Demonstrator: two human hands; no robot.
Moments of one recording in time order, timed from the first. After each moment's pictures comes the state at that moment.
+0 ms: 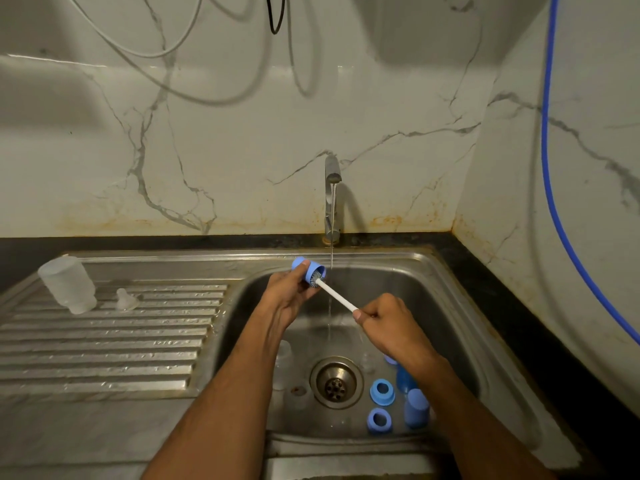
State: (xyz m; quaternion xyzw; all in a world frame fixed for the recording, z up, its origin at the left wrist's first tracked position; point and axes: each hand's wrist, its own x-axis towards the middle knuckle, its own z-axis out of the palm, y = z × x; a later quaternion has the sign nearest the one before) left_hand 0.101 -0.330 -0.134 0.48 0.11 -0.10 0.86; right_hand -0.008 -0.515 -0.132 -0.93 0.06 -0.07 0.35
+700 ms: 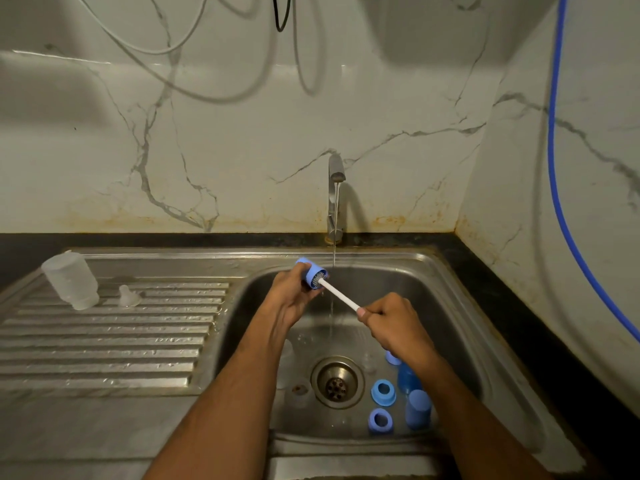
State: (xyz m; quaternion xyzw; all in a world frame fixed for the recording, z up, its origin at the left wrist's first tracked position) left_hand 0.097 -0.338 -0.135 0.47 0.12 -0.11 0.87; right_hand -0.016 -0.514 -0.121 -0.91 0.07 -0.06 0.41
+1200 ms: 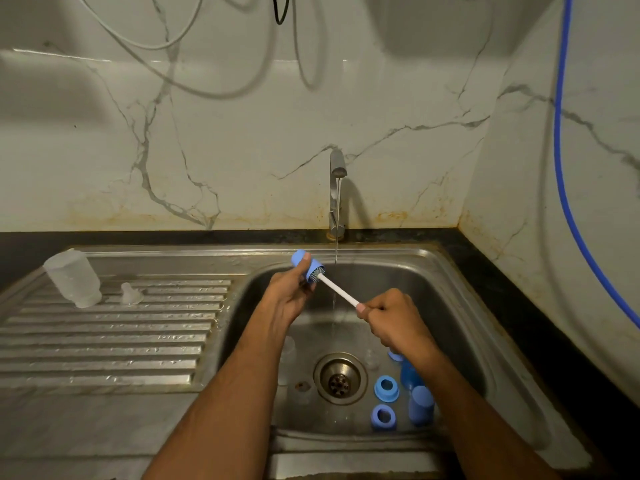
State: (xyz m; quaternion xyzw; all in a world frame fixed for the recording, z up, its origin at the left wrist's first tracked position) left_hand 0.103 -0.333 -0.137 0.46 0.14 -0.09 0.87; right_hand -0.010 -0.508 -0.119 -0.90 0.08 -0.05 0.42
